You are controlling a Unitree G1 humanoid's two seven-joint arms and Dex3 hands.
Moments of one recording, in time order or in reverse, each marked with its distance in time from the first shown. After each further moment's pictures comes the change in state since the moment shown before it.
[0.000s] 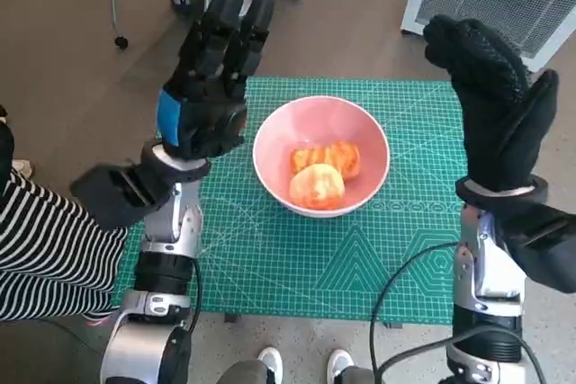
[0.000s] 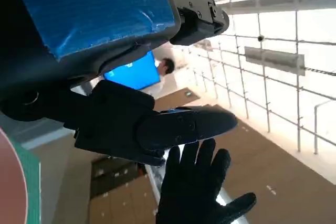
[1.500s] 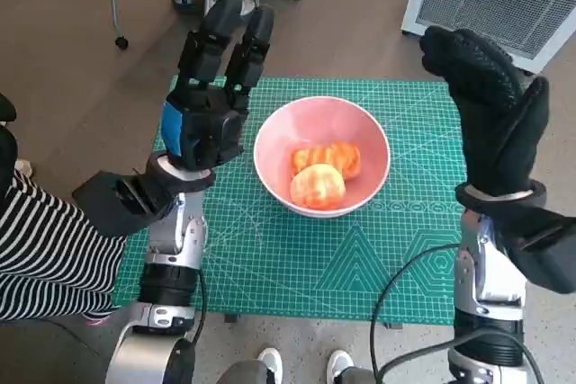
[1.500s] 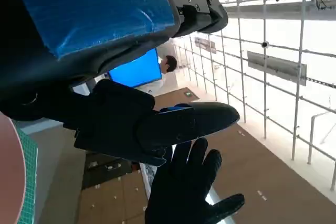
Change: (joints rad) left arm 0.061 -0.030 -0.002 -0.064 -0.025 0.069 0.010; right arm 0.027 -0.008 0.006 -0.004 -0.007 0.004 0.014
